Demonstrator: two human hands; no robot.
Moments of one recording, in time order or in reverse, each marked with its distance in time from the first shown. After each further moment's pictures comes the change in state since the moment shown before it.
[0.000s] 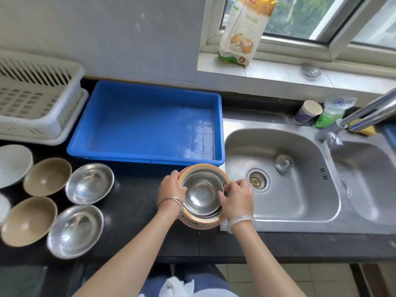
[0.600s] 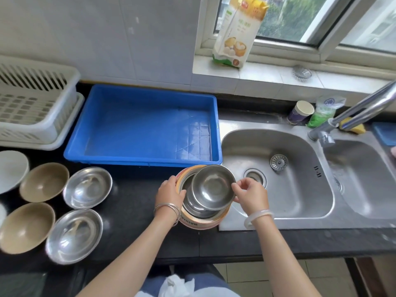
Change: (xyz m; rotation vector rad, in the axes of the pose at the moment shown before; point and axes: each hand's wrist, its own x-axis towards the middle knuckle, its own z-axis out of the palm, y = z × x) left_hand -0.007 -0.008 -0.003 -0.025 -0.040 0.025; right_hand 0.009 0.010 -0.038 0.422 -0.058 0.222
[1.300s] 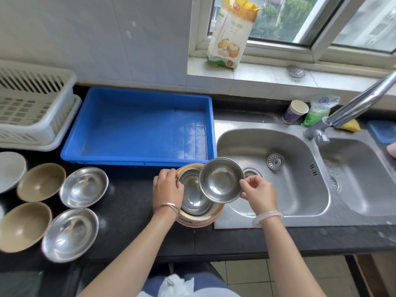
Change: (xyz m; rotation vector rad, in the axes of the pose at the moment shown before) left_hand -0.010 0.017 0.002 0.056 0.249 0.154; right_hand 0.003 0.015 -0.029 0.172 0.064 -0.026
